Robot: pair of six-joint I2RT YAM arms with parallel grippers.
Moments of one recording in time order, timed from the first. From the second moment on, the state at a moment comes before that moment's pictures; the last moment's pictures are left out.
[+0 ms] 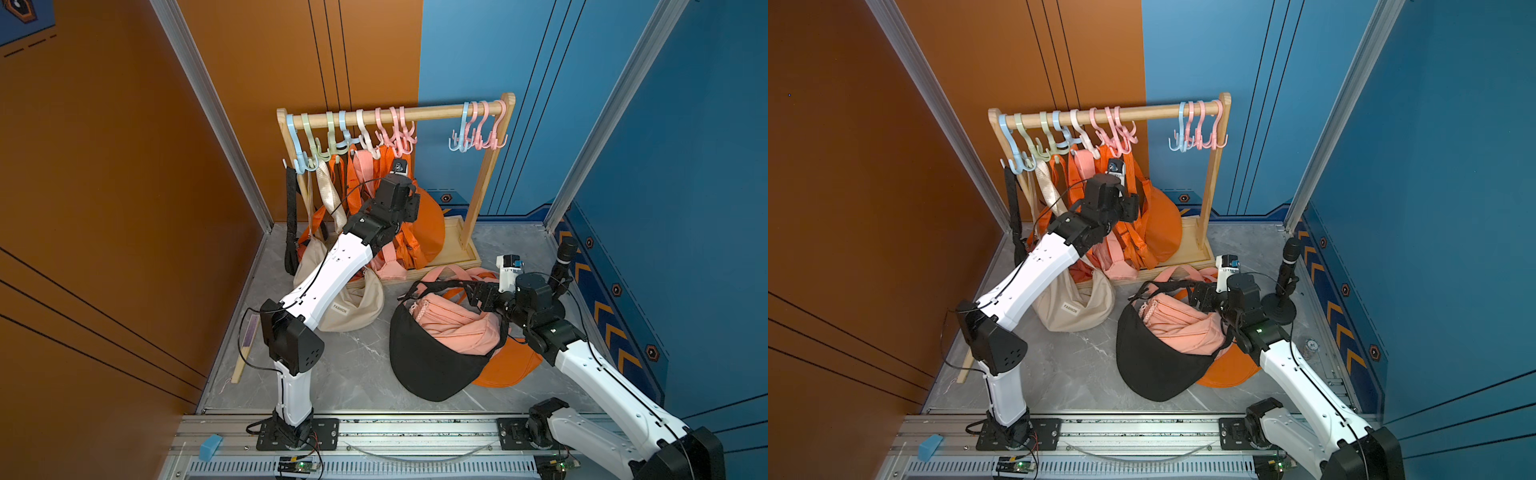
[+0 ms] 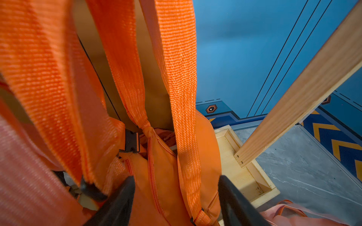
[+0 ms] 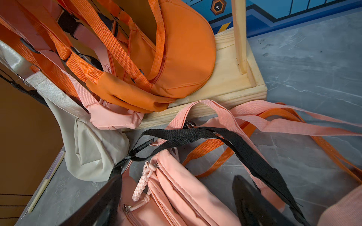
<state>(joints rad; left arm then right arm) -0.59 1.93 2.11 -0.53 -0.39 -0.15 0.35 0.99 0.69 -0.14 -0.12 0.45</state>
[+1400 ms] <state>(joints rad) -0.77 2.41 2.63 -0.42 -0.20 -0.15 0.27 0.78 0.74 -0.26 -0.11 0.44</state>
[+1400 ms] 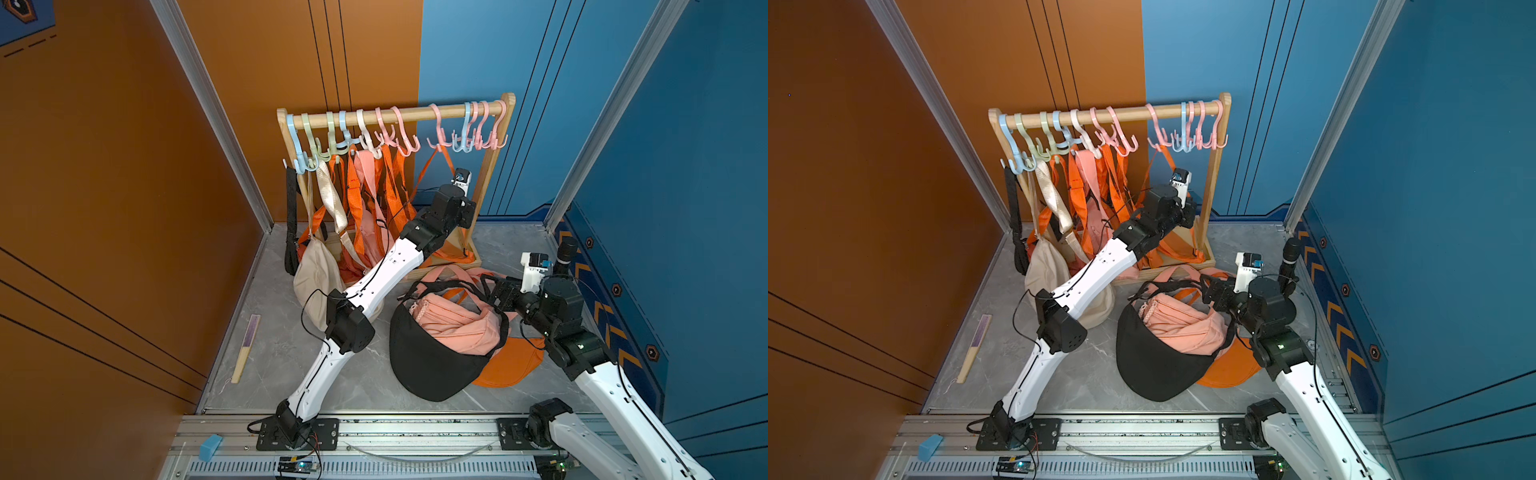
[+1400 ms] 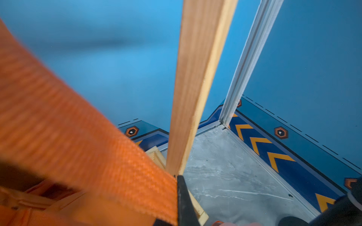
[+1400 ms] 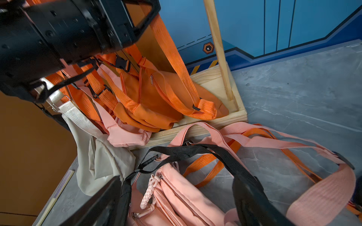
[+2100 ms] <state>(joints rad) -0.80 2.10 1.83 -0.07 -0.10 -0.20 0.22 1.08 1.10 -0.31 -0.11 0.43</state>
